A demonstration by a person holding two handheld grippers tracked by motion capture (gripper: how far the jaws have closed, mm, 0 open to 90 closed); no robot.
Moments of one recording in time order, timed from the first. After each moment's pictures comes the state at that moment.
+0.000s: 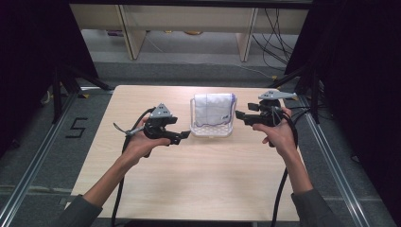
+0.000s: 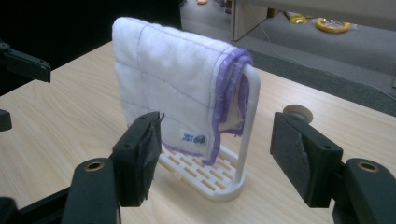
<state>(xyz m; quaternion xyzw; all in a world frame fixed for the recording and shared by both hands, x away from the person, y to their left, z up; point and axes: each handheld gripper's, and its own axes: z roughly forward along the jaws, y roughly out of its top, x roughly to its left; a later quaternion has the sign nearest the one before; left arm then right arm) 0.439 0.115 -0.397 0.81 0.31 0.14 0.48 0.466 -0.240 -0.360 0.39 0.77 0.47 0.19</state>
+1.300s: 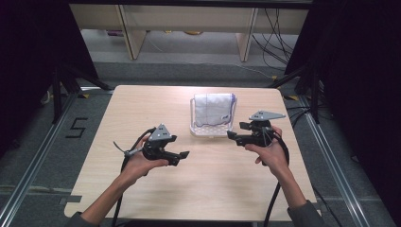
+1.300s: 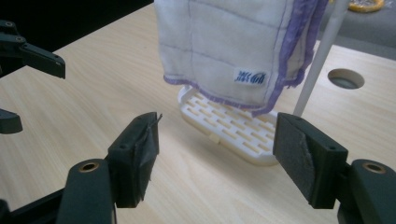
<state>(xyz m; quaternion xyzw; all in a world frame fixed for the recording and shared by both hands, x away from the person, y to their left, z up) 0.401 0.117 -0.437 0.82 0.29 0.13 0.47 0.432 -0.222 -0.405 0.39 0.79 0.46 0.15</state>
